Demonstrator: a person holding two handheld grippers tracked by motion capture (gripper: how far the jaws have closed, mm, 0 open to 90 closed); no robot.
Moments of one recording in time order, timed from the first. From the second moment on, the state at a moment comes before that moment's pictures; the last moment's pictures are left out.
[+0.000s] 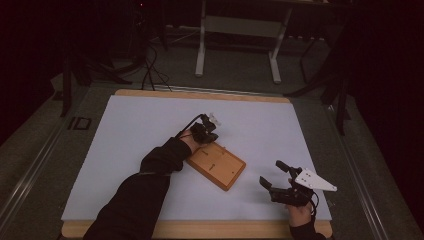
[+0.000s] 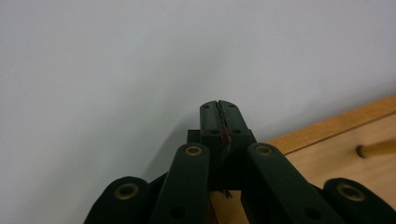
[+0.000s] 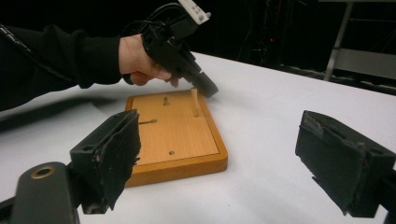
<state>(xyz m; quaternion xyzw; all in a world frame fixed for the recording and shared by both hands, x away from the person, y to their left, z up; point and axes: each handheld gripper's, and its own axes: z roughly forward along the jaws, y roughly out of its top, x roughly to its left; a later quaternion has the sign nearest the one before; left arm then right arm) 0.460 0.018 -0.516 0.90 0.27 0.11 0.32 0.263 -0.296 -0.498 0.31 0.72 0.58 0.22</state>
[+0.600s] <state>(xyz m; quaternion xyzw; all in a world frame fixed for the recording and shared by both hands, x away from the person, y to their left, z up) 0.438 0.037 -0.515 0.91 0.26 0.09 0.31 0.264 -0.295 -0.499 0.31 0.72 0.57 0.22</state>
